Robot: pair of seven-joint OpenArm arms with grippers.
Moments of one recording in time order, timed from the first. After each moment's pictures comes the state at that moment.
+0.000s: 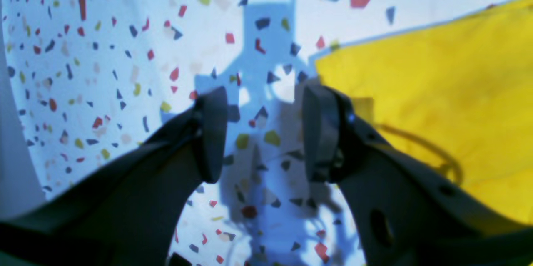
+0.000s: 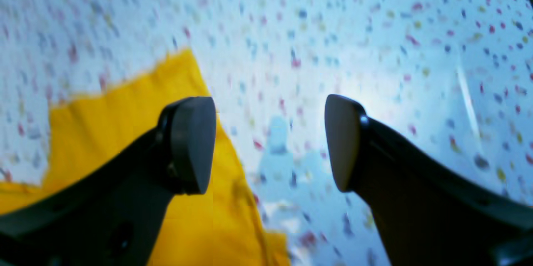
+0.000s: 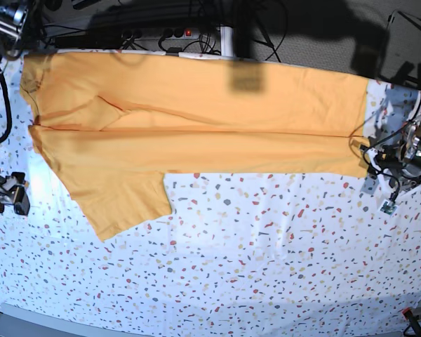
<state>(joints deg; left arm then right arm) -10.9 -37.7 16.4 82.5 -20.0 -9.3 48.3 10.2 31.9 27.6 79.9 29.6 34.1 -41.9</state>
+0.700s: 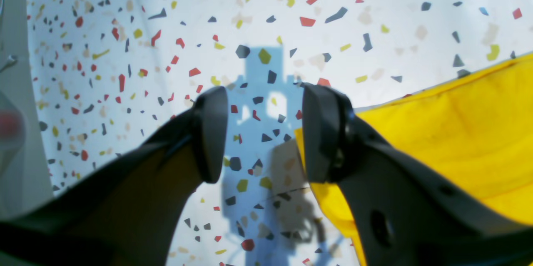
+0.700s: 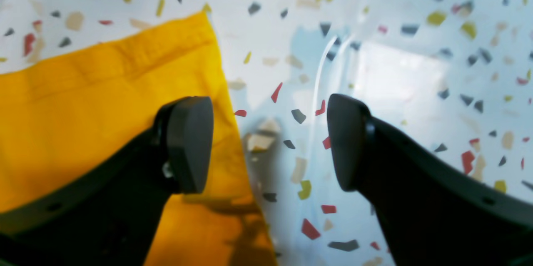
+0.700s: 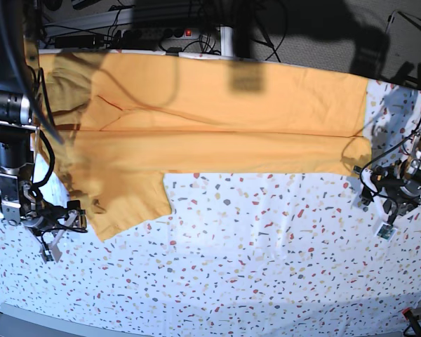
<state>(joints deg) -13.6 -37.7 16.4 88.9 -23.0 -8.9 48.7 42.0 26.2 -0.9 26.4 1.4 30.4 -20.3</state>
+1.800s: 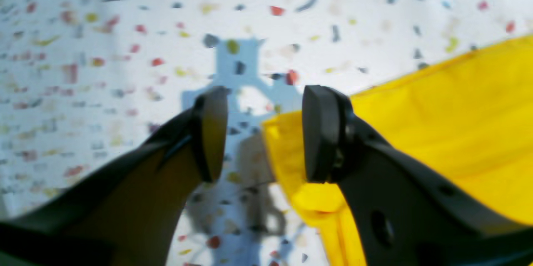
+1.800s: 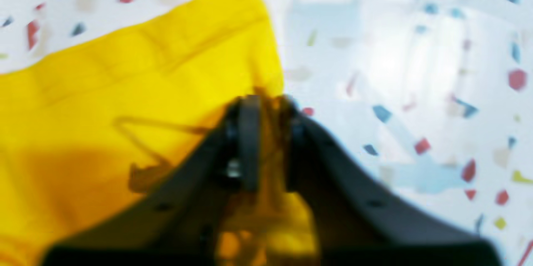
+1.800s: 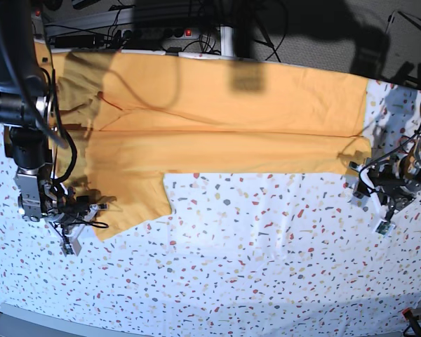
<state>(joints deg) -13.3 -37.7 16.4 87.2 -30.7 -10.7 50.5 42.2 22.4 -0.7 20.1 0.3 28.0 -23.0</state>
